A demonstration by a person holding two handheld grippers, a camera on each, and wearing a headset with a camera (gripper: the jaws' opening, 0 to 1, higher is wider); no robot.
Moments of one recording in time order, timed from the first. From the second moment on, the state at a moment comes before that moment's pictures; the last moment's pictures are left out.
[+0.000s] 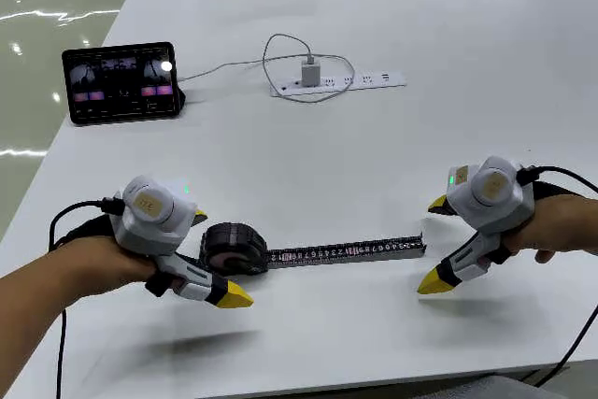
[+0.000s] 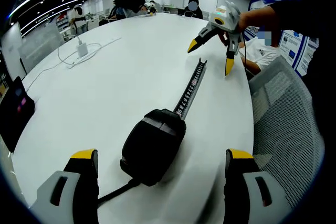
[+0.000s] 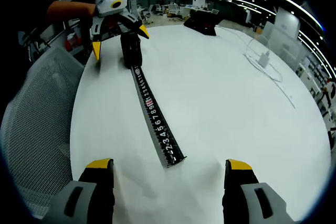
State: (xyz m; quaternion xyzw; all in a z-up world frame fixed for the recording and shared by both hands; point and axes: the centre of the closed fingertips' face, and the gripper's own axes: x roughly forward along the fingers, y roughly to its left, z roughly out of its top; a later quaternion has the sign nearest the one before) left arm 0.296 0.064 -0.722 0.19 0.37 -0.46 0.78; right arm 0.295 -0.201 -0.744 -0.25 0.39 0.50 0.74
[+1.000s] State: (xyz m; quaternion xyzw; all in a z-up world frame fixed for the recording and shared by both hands) left arm 0.280 0.102 -0.708 0.10 0.30 -0.36 0.88; right arm 0.270 -0.238 -0.716 -0.15 0.33 0.41 0.84
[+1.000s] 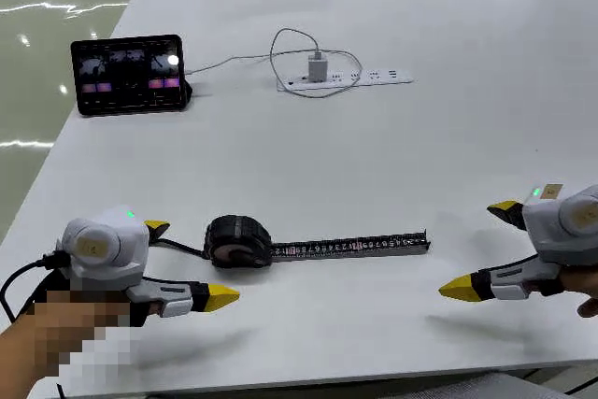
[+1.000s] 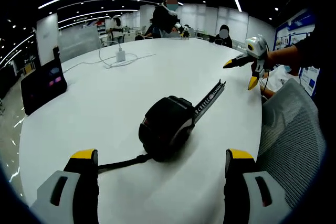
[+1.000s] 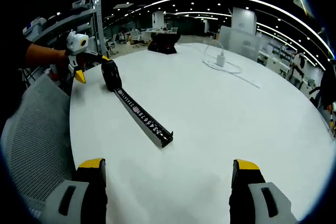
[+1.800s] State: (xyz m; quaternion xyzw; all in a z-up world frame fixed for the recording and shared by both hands) left arm 0.255 0.122 -0.710 0.07 0.29 -0.32 0.90; right arm 0.231 -0.258 -0.704 -0.12 0.30 0.38 0.86
